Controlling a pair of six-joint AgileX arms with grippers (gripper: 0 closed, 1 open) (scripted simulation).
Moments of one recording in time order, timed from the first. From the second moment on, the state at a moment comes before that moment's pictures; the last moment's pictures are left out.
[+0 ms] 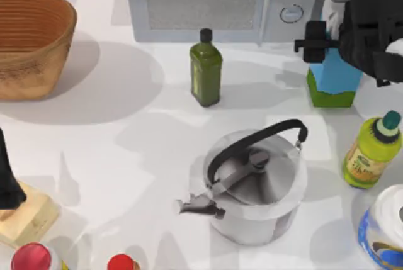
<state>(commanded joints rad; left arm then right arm) 0.00 0.00 0.00 0.00 0.00 0.00 0.30 1.90 1.11 0.14 0.25 0.22</state>
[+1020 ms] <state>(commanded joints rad) 0.00 0.00 0.00 0.00 0.00 0.00 0.29 1.73 1.48 -0.40 0.24 0.22</state>
